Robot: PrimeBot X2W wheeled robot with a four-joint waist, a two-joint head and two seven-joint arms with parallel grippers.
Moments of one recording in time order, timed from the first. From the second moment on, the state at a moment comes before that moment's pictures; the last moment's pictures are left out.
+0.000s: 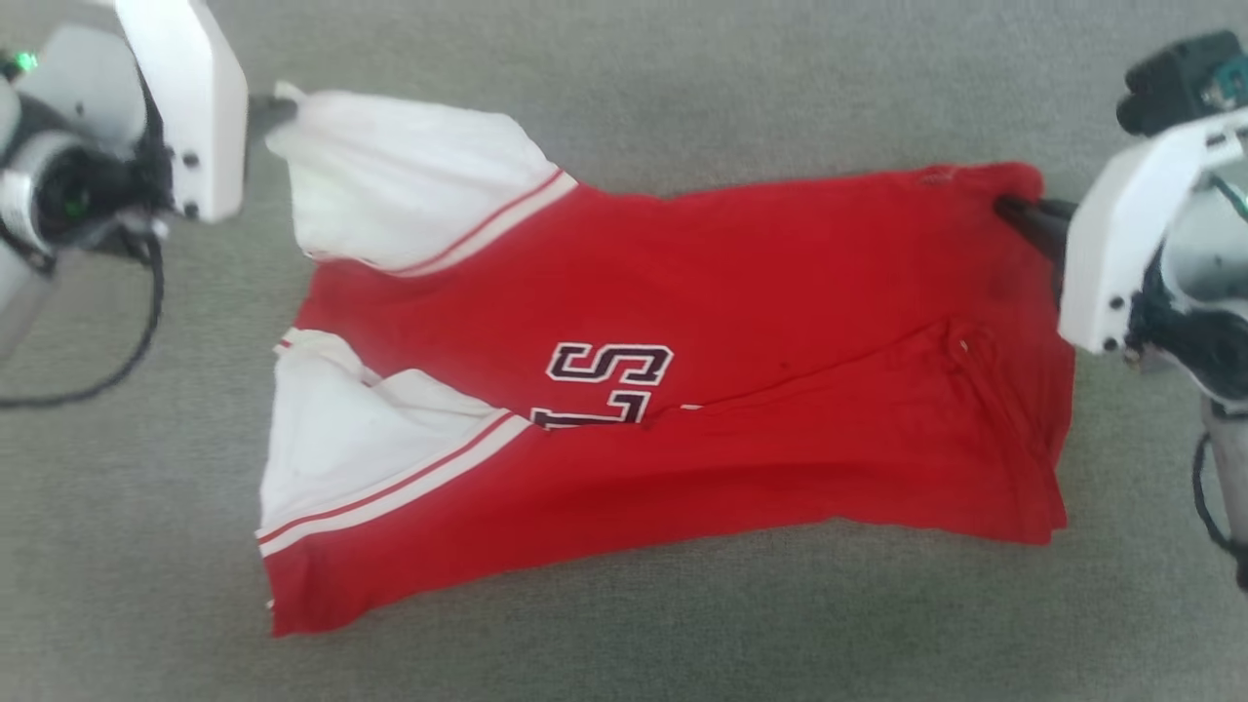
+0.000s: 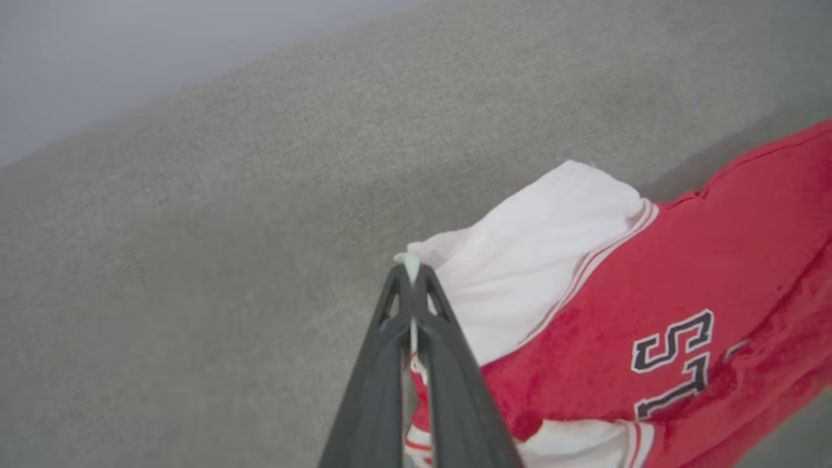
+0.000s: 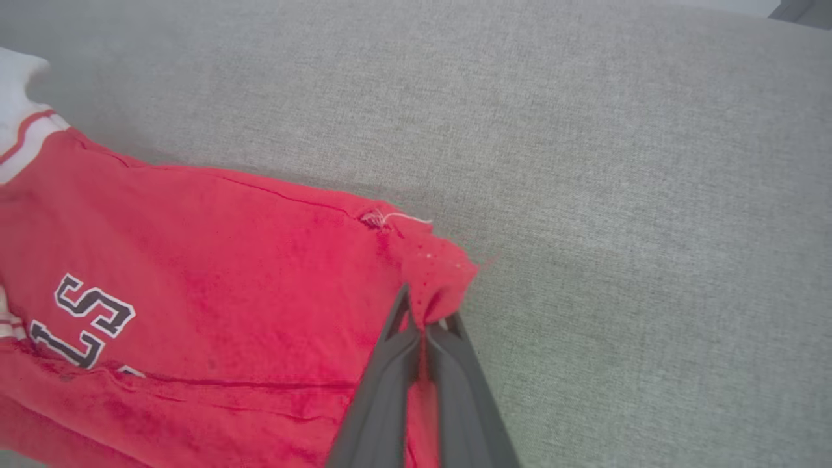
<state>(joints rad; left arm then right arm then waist) -1.32 0.74 -1.04 0.51 -1.27 -0.01 0.66 -0.68 -0.37 0.13 0.14 0.59 0.13 0.88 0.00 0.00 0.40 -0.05</state>
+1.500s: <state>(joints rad) -0.74 0.98 -1.01 -0.03 -1.44 0.25 0.27 -0.29 -0.29 -0.04 0.05 0.58 0.13 0.88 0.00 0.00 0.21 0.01</state>
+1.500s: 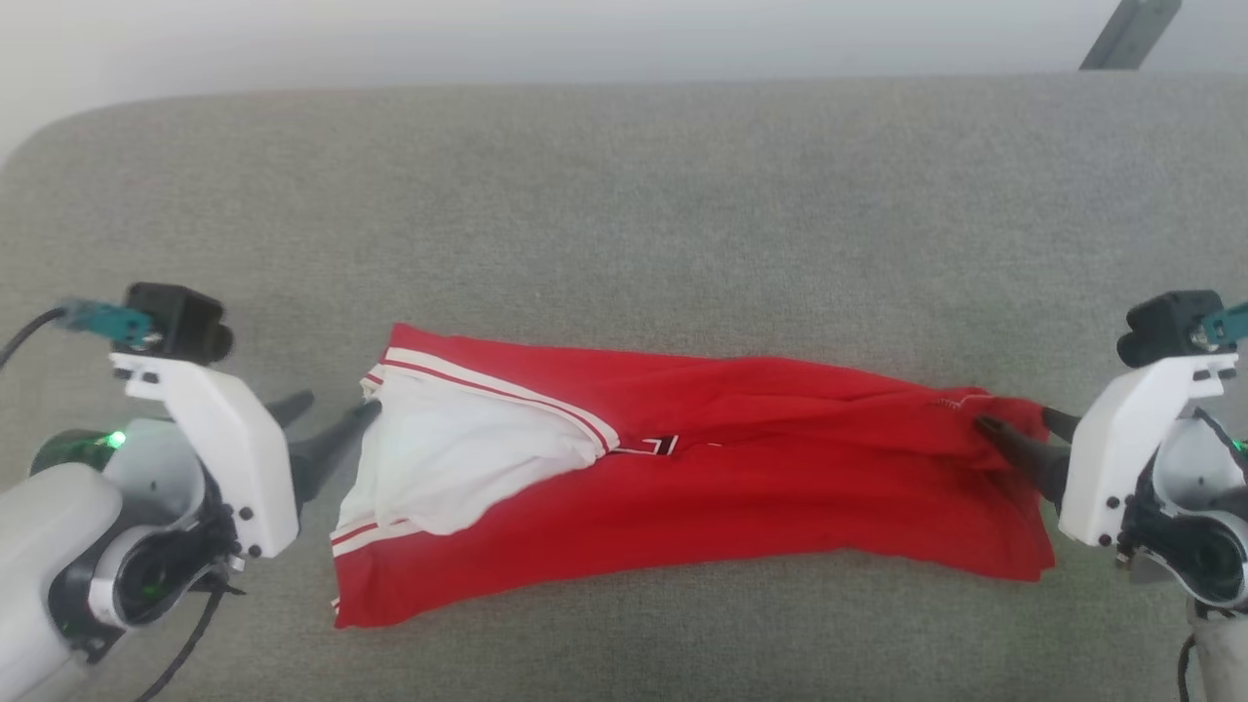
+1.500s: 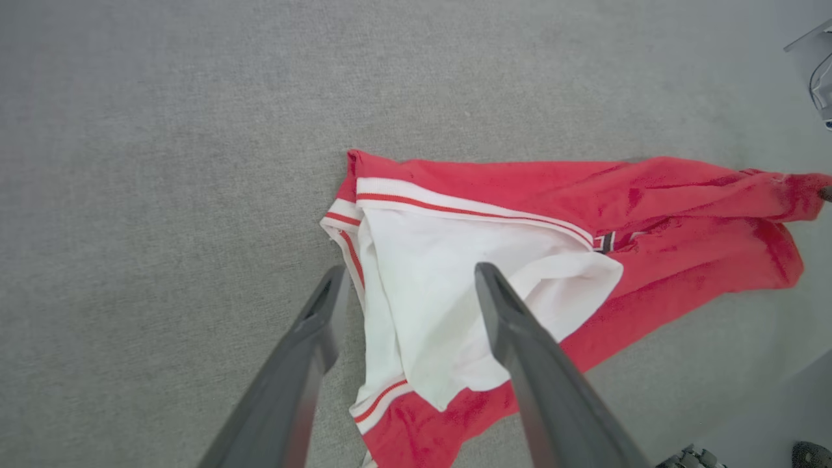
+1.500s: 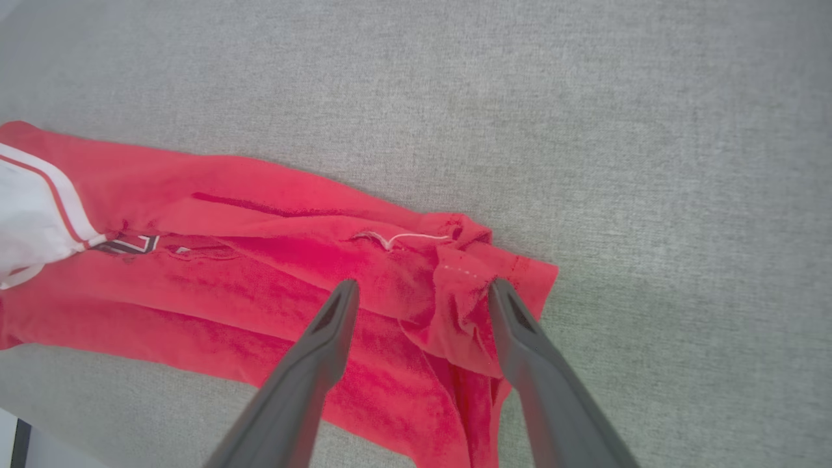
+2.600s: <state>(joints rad) -0.14 0.64 -0.25 0.15 -0.93 0.08 -0.26 -0.30 -0.26 -0.20 0.24 0.54 0.13 1.00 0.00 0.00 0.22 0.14</state>
